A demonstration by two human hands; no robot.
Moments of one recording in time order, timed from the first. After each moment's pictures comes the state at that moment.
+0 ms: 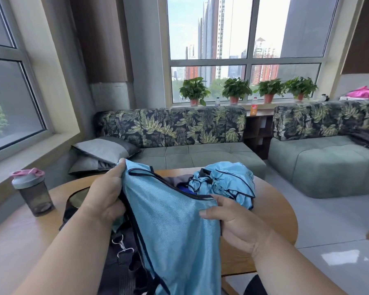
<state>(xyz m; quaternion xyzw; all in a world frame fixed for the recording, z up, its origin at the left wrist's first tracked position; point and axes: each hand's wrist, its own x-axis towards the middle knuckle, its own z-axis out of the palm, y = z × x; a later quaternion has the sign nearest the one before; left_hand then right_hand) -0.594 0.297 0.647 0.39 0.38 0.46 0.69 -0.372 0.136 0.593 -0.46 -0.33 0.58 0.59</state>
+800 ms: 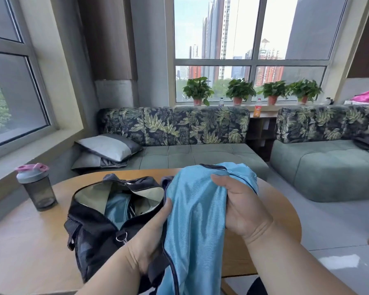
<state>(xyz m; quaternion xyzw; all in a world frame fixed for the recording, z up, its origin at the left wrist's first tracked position) -0.572 0.218 0.580 0.41 0.32 0.22 0.82 -0.390 0.151 0.635 -0.31 -0.28 0.61 0.67</state>
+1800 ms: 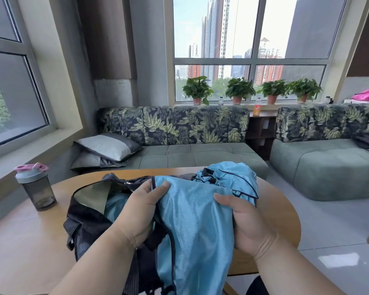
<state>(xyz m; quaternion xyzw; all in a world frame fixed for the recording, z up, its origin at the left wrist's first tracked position) -0.571 0.246 0.612 0.48 0.28 0.41 0.72 -0.381 0.130 0.603 -0.37 -0.30 0.62 0.62</state>
